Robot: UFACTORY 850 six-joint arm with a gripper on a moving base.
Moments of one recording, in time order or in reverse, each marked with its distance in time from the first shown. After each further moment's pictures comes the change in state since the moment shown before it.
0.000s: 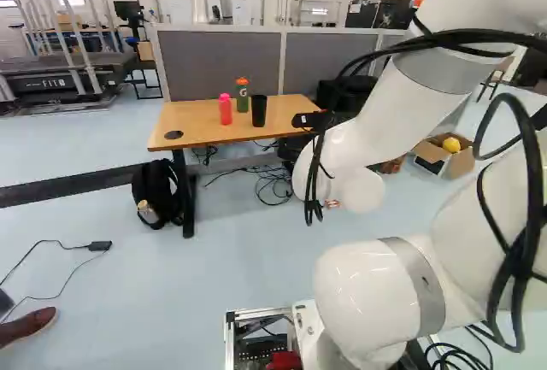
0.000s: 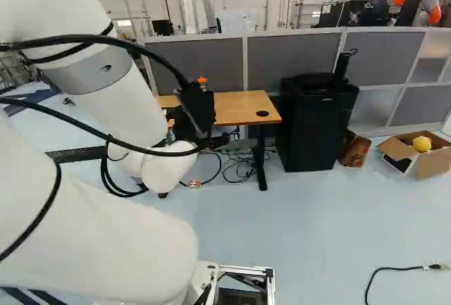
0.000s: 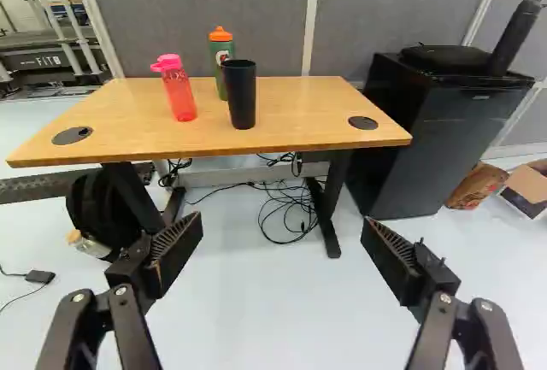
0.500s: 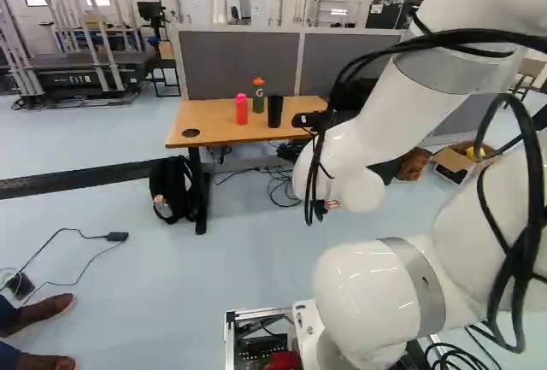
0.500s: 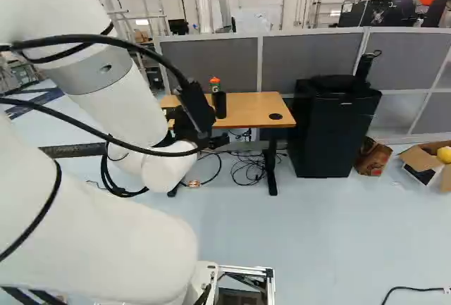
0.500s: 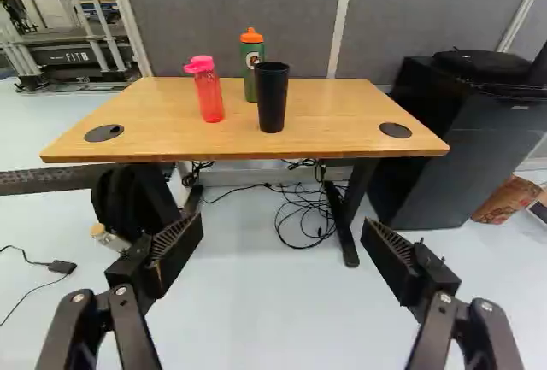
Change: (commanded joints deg) arm 0.0 0.0 0.0 0.0 0.0 0.0
